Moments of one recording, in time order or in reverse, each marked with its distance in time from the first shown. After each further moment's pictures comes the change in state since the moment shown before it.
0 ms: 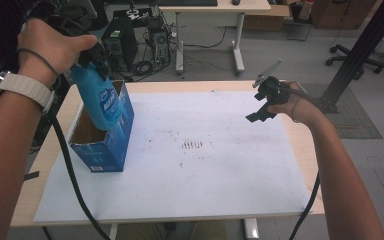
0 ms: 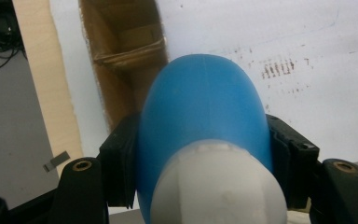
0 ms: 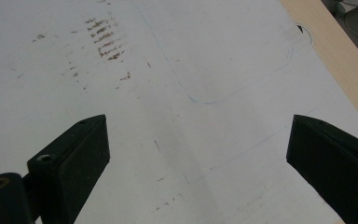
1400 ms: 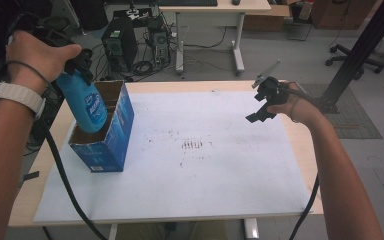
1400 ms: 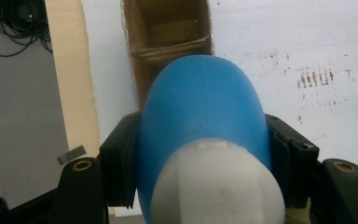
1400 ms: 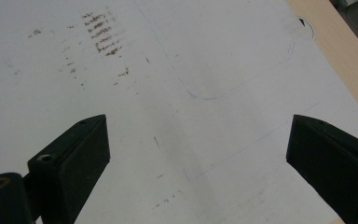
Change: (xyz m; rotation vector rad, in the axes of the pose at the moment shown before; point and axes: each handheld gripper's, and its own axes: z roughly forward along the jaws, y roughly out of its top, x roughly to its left) left arm 0.036 -0.004 0.026 -0.003 0.049 -0.061; right arm -0.001 0.000 0.003 0.021 0.000 0.006
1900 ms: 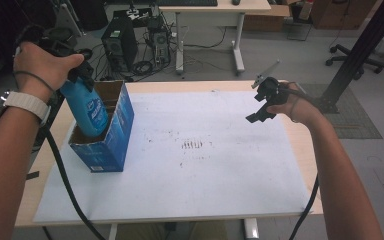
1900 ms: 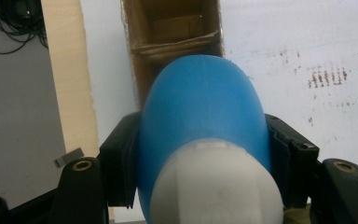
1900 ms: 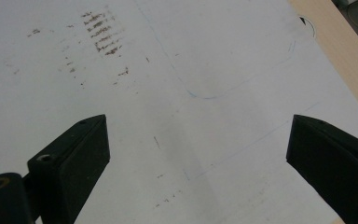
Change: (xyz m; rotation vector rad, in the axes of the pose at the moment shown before) left arm 0.006 -0.002 0.025 0.009 0.005 -0.003; right arm 0.000 0.000 0.001 0.003 0.001 0.002
